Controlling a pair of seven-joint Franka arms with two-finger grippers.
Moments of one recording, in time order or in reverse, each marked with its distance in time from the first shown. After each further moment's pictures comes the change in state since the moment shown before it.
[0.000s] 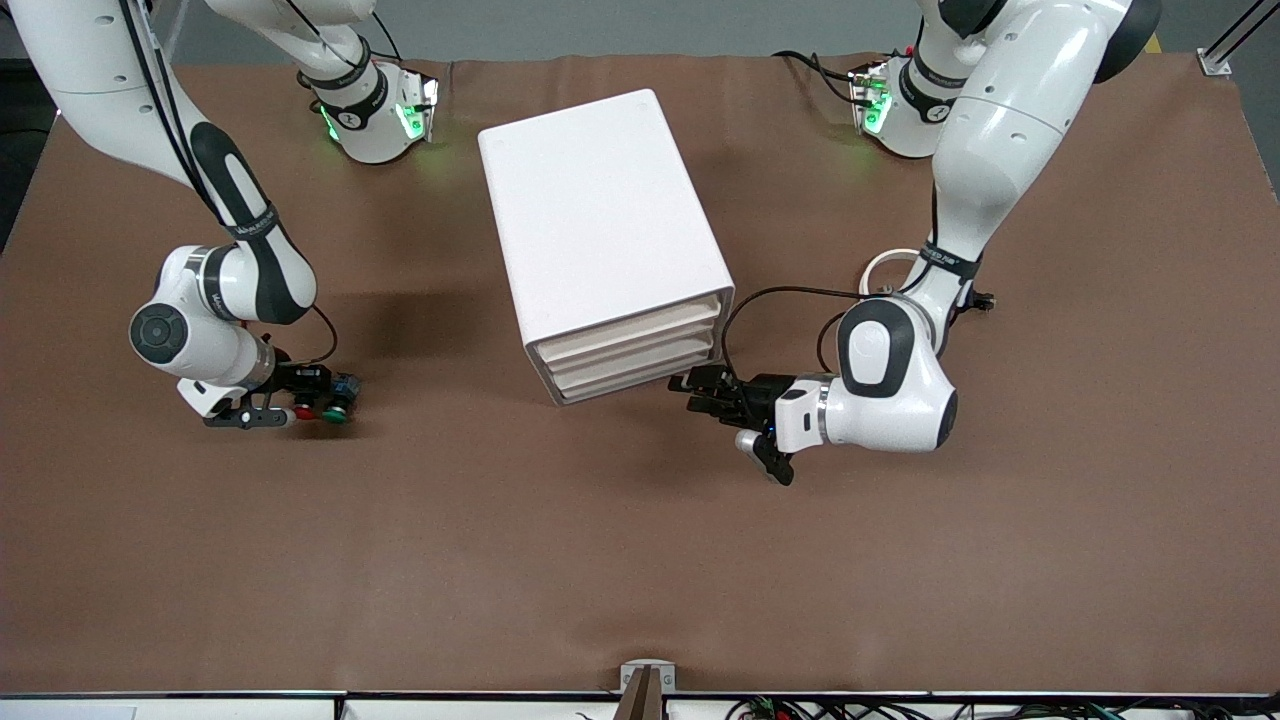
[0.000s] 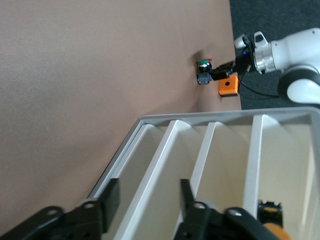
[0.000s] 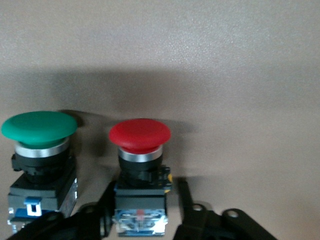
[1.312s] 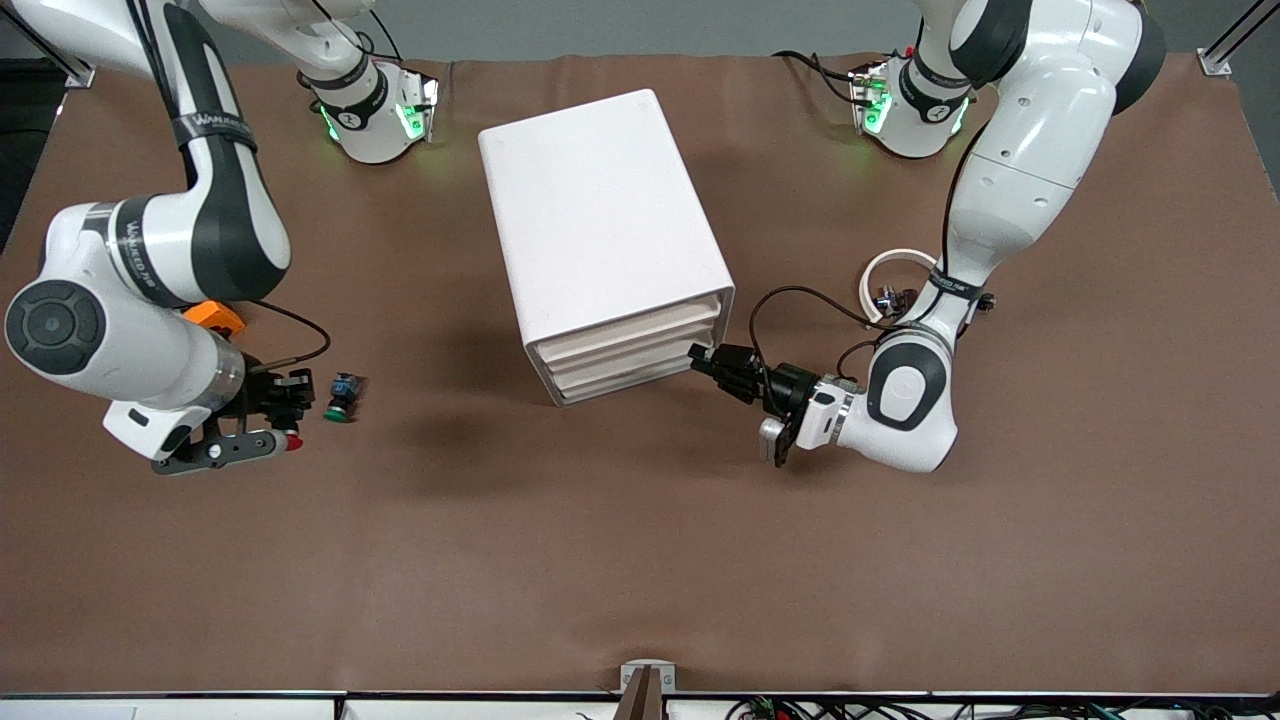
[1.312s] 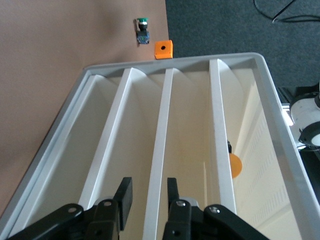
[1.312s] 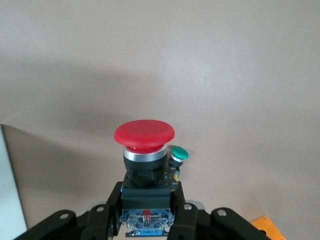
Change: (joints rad) left arm 0.089 0.102 0.000 -0.006 -0.129 -0.368 0.138; right arm 0.228 -0.079 0.020 0.656 -0.001 -0.692 0.000
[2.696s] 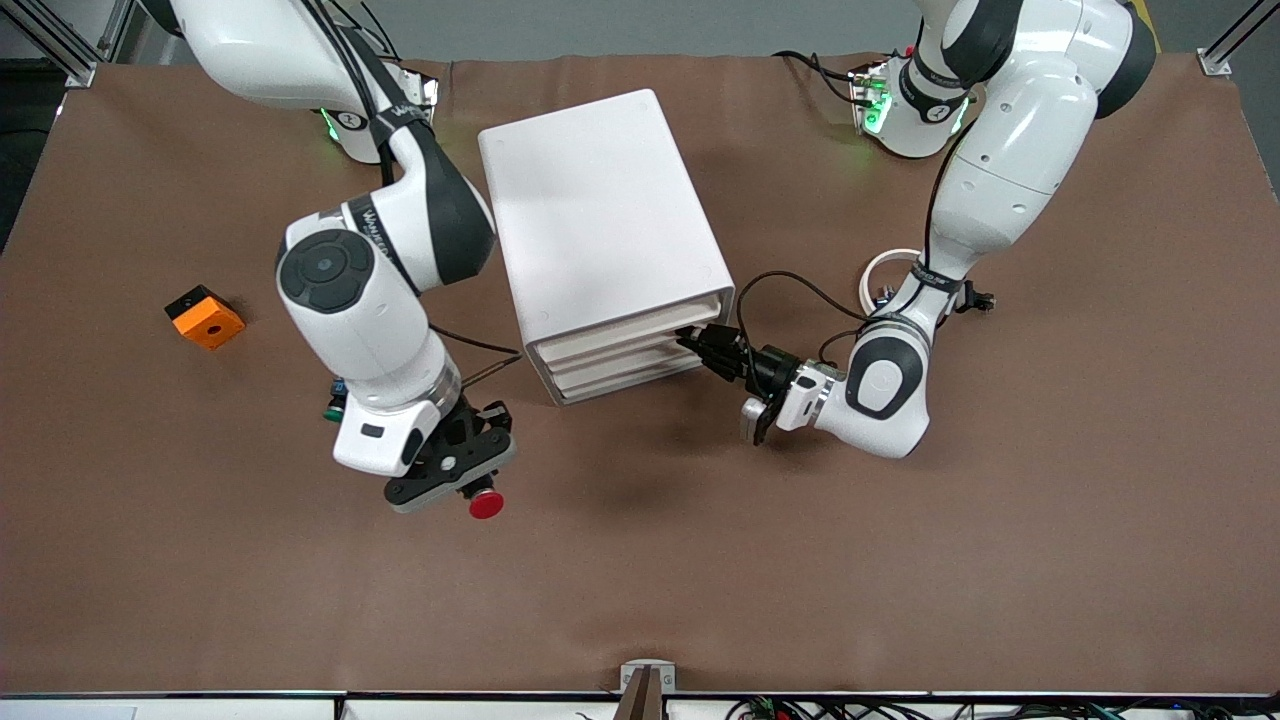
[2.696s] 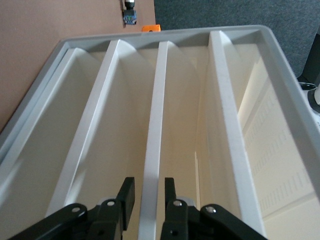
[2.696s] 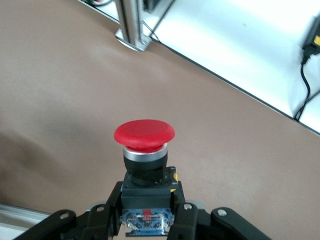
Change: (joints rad) left arm -0.032 0.001 -0.003 -0.070 -0.051 -0.022 0.045; right arm 0.288 0.244 0.003 0.342 0.000 0.283 0.000
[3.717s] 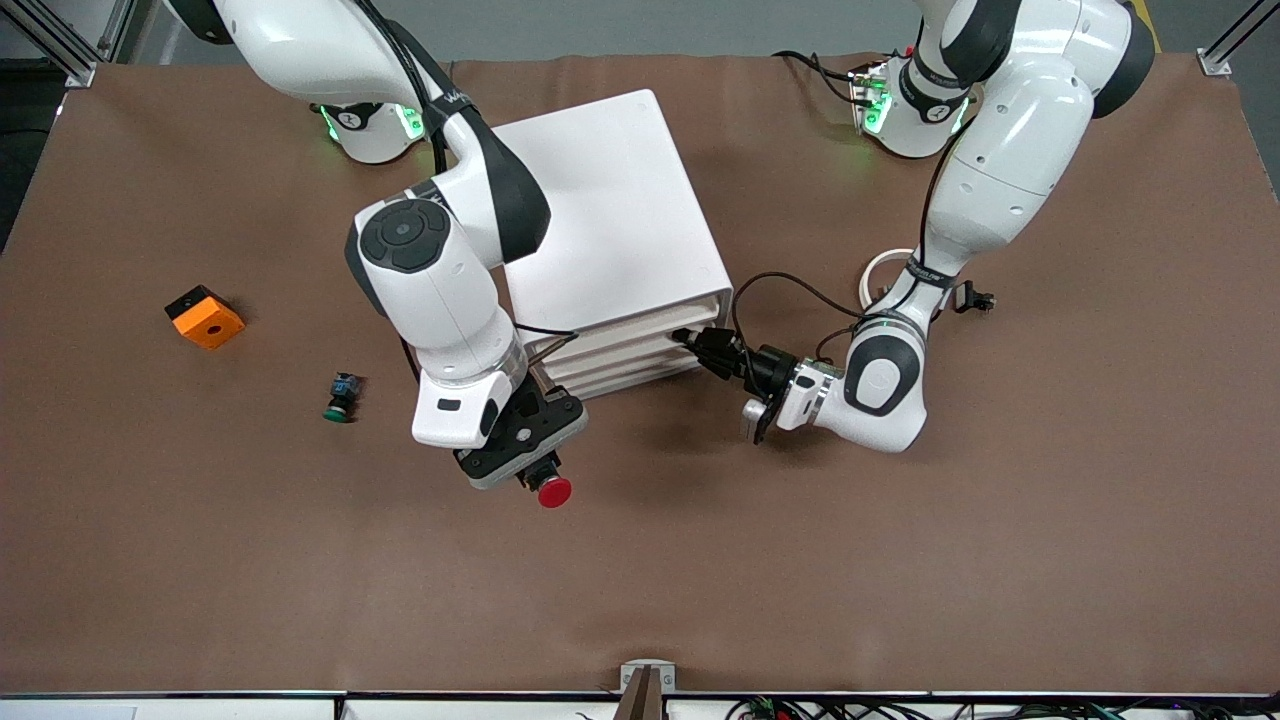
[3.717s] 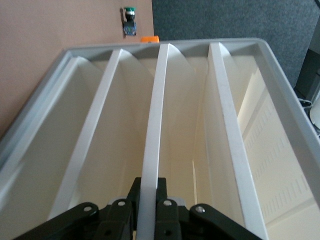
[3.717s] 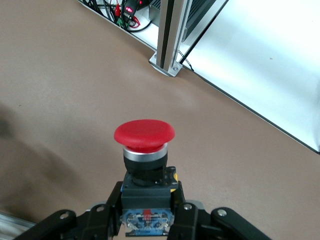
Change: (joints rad) left arm 0.002 -0.002 0.005 -0.012 -0.059 0.032 0.009; right arm 0.065 0.023 -0.003 0.006 0.000 0.090 0.000
